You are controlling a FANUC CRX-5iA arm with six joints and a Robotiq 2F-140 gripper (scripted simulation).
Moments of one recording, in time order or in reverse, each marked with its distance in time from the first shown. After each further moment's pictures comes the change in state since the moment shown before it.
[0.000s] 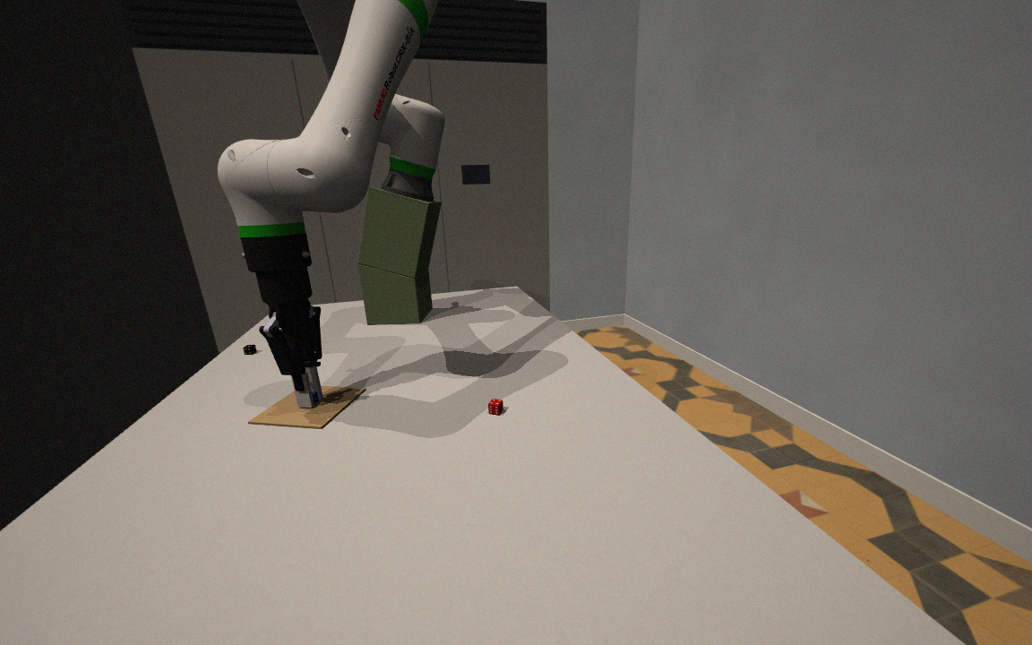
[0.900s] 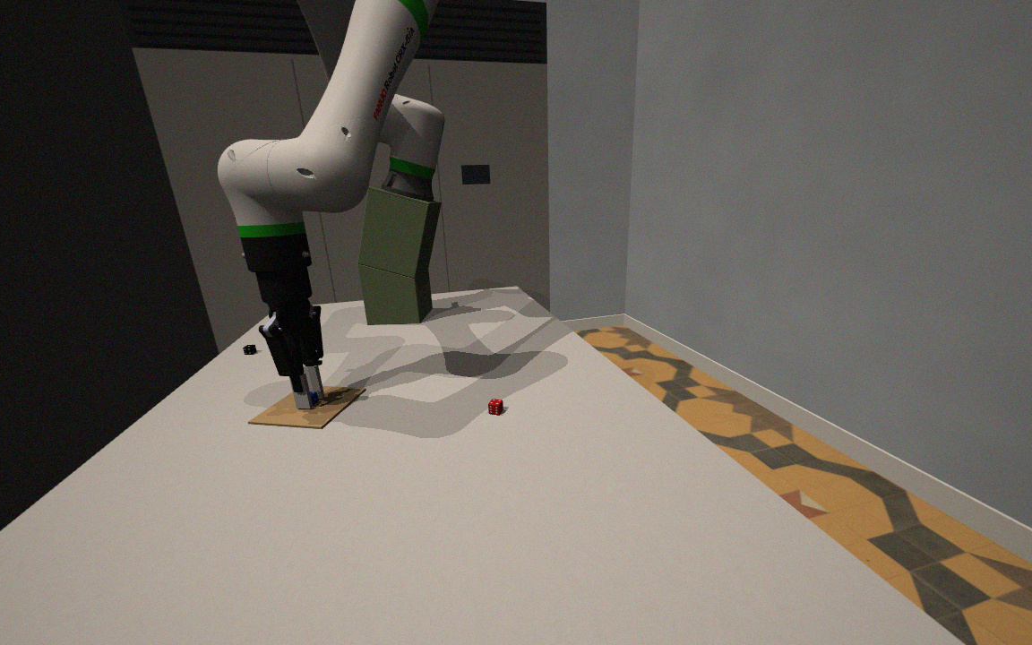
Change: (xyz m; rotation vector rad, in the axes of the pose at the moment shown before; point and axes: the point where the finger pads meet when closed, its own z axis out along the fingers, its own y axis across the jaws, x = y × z) arm 0.000 0.000 0.000 0.000 0.000 0.000
